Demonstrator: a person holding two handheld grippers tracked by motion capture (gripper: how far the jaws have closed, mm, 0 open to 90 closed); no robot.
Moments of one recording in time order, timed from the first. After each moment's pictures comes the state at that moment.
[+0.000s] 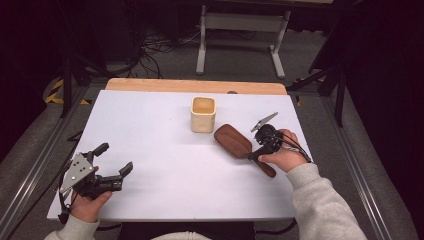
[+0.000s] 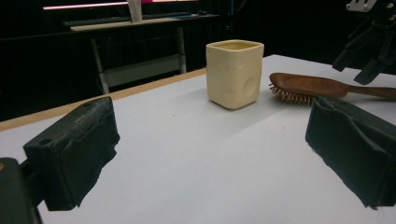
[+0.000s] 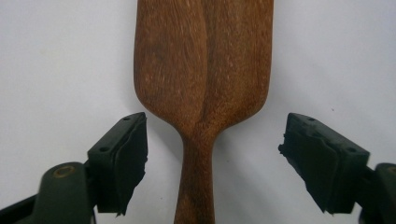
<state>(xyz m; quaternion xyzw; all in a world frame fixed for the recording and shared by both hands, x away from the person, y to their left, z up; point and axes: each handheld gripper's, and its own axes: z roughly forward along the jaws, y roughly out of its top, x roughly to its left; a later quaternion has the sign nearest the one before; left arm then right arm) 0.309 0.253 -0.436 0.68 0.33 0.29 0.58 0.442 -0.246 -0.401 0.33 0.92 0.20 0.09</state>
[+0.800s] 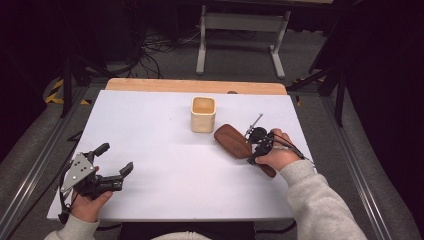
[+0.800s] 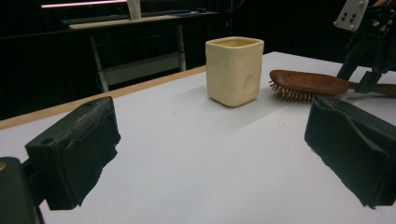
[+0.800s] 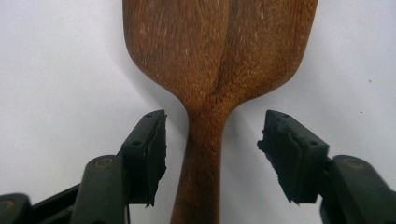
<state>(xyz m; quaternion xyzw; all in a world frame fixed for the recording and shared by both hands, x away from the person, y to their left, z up) 0.310 0.252 -0.437 0.68 0.33 0.29 0.58 0.450 -0.229 -0.413 0.32 0.94 0.08 0.06</state>
